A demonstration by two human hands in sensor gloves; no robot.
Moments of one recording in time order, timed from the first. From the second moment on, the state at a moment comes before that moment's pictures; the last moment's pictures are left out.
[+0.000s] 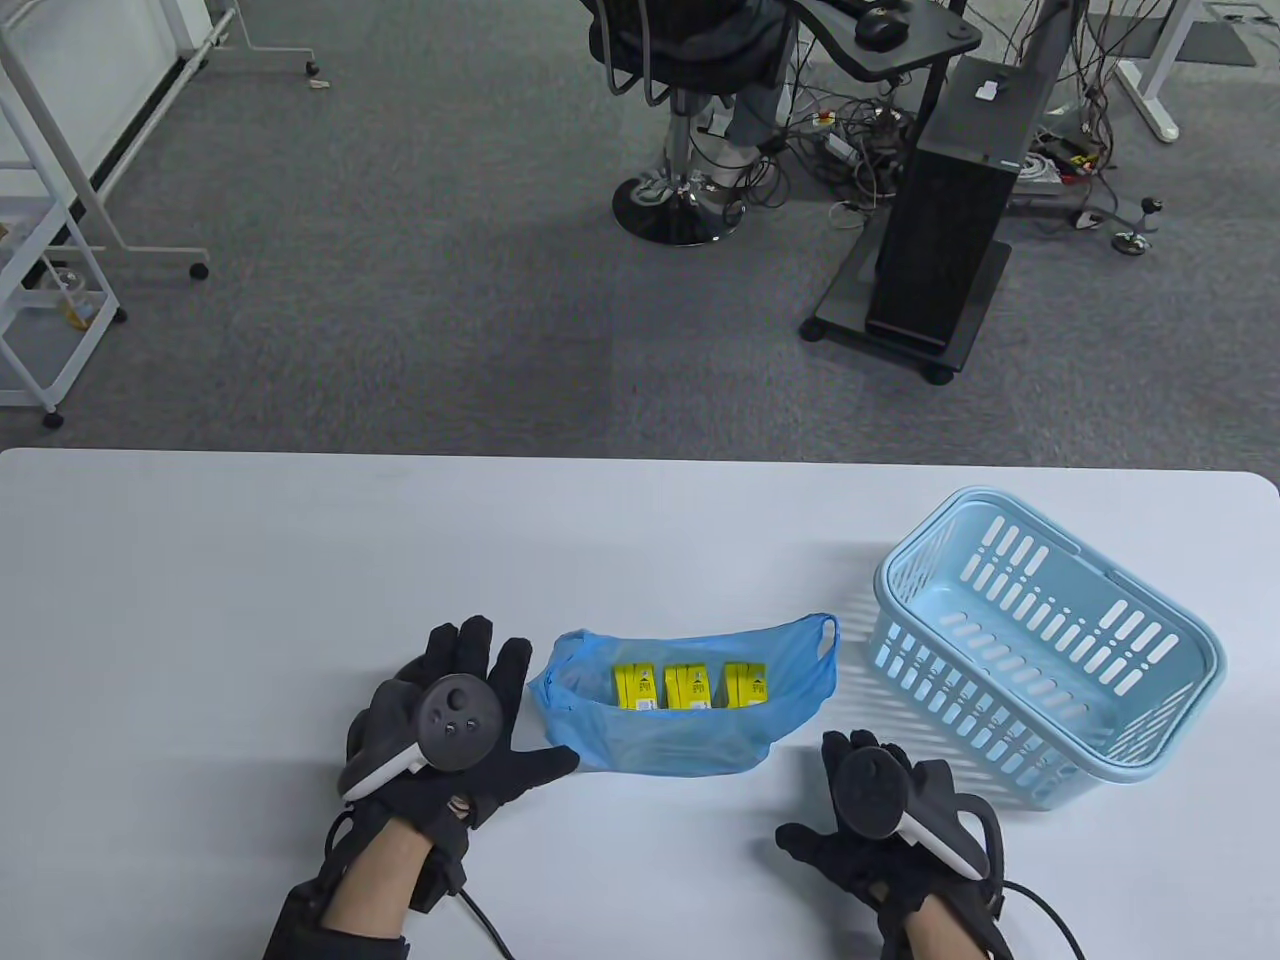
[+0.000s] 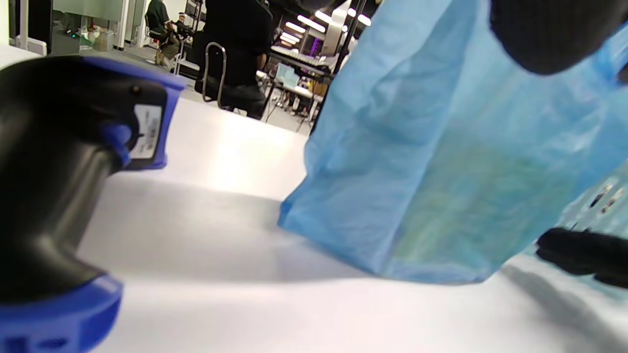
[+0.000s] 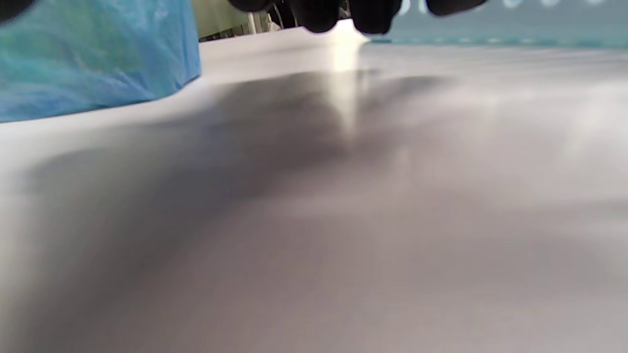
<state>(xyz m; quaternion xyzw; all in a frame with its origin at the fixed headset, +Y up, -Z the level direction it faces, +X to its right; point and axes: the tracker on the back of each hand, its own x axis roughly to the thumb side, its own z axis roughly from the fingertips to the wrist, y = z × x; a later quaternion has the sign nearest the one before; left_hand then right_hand) -0.189 -0.704 -0.301 -0.09 -0.17 0.18 0.96 0.208 -0.772 -0.270 0.04 0.15 0.98 0.09</state>
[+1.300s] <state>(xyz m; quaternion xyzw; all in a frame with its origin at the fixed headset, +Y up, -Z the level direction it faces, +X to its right) -0.129 -0.568 -0.269 0.14 -0.19 0.20 0.95 0.192 -0.594 -0.307 0.05 -0.08 0.97 0.22</state>
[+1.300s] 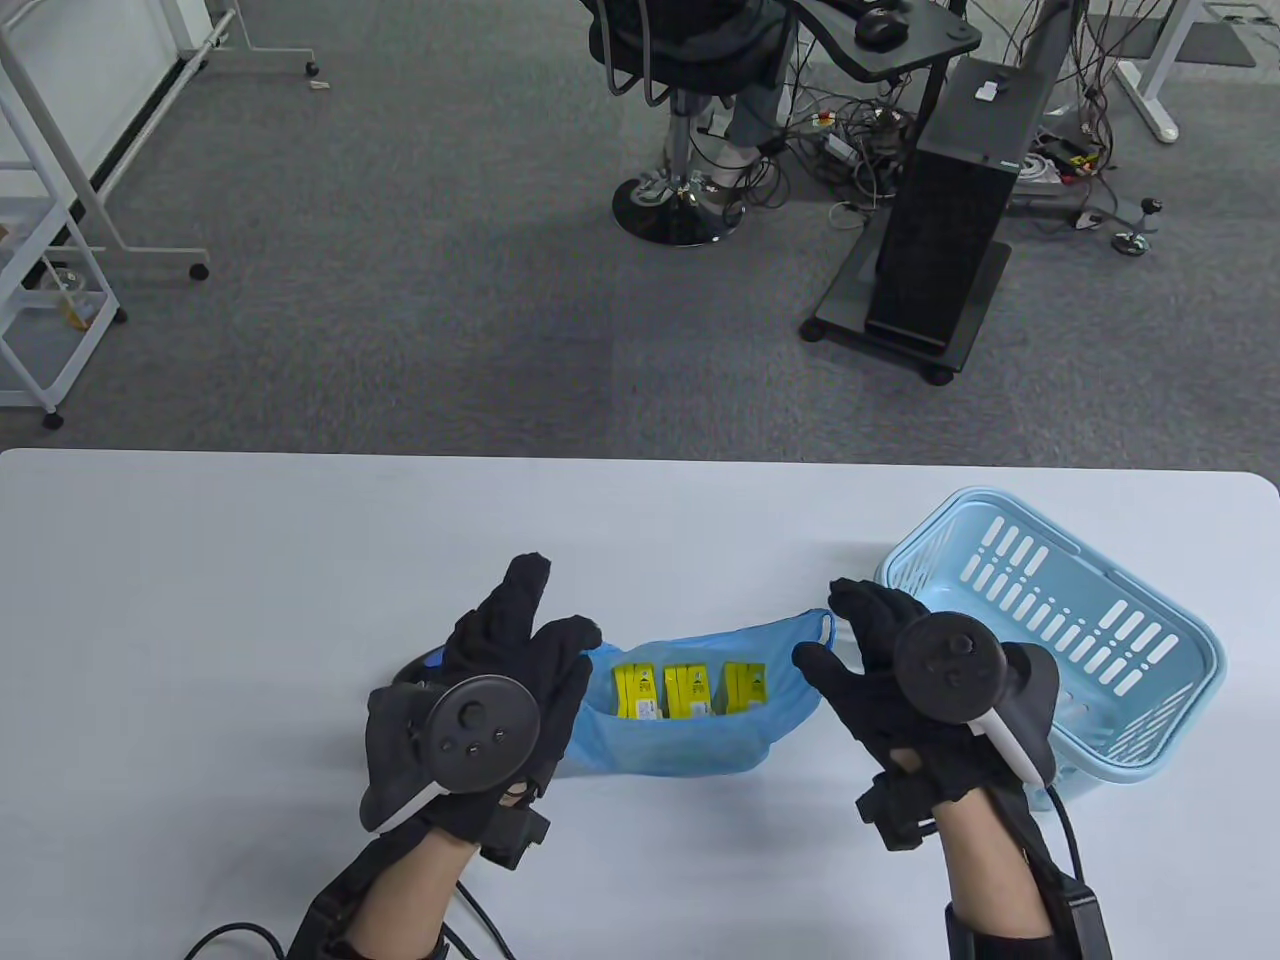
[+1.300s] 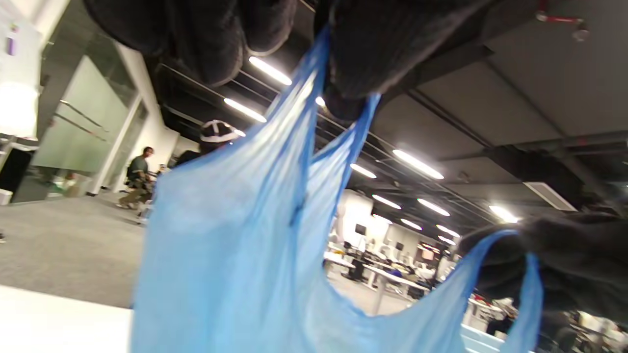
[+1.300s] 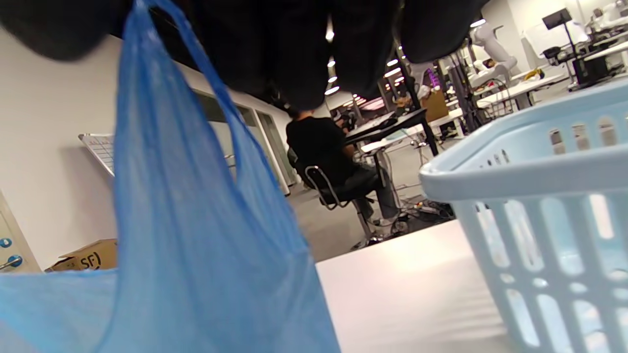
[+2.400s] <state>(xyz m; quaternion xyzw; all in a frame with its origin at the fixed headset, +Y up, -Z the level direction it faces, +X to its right) -0.053 -0.628 -0.379 -0.09 -0.29 0.35 0.89 0.141 -0.604 -0.331 0.20 -0.06 0.95 0.22</state>
